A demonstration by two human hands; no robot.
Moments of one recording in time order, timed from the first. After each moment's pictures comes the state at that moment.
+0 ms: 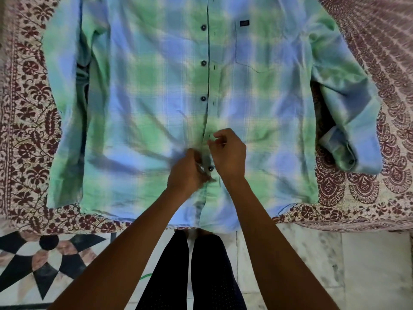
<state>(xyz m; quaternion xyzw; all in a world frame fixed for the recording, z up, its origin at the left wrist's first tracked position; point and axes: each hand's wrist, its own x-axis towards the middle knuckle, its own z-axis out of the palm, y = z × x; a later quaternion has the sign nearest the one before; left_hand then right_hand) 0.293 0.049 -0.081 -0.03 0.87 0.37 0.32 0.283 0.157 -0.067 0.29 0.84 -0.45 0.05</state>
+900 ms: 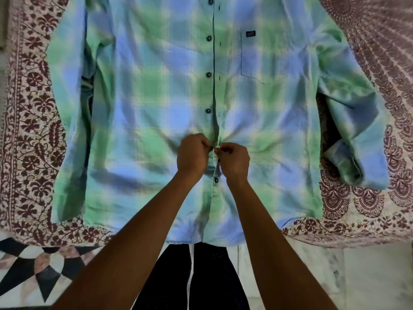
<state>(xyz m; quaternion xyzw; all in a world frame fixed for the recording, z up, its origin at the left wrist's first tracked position) 0.229 0.071 -0.086 -0.06 0.89 0.39 0.21 0.256 0.163 -0.078 0.41 0.76 -0.48 0.13</state>
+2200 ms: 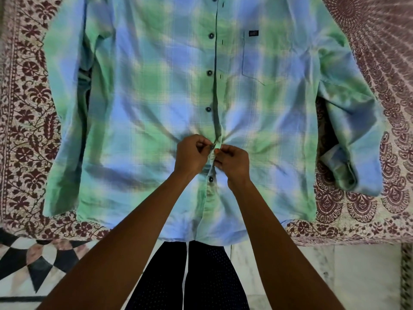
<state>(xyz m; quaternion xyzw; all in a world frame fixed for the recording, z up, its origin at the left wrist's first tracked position) 0.235 0.071 -0.094 -0.10 0.83 0.51 0.21 0.262 0.174 -0.088 0.44 0.61 -0.64 0.15</state>
